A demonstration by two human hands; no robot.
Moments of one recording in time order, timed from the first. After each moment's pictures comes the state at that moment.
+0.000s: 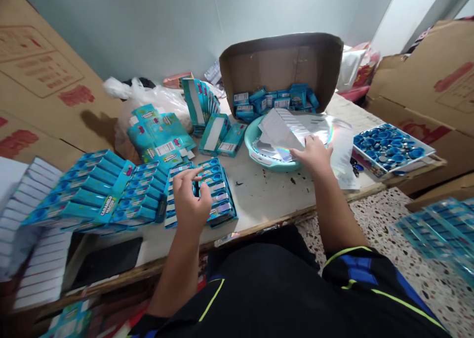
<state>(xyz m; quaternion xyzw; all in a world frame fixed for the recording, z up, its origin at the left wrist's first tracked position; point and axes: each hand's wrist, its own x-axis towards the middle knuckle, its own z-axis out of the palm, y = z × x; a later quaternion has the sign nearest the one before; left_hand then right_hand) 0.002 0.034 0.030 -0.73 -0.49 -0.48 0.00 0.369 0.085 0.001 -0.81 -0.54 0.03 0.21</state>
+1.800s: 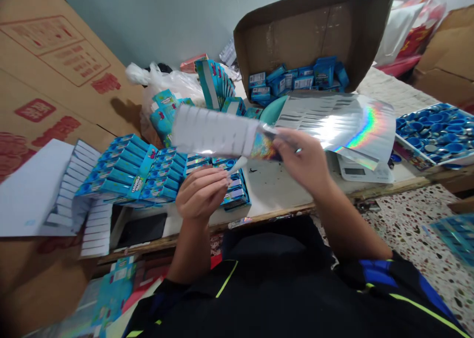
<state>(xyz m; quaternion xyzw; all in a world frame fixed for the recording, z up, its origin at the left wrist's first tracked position) -0.001 0.023 0.053 -0.82 -0.17 -0.52 0.13 0.265 0.019 0.058 -0.53 -0.62 0.09 0.57</state>
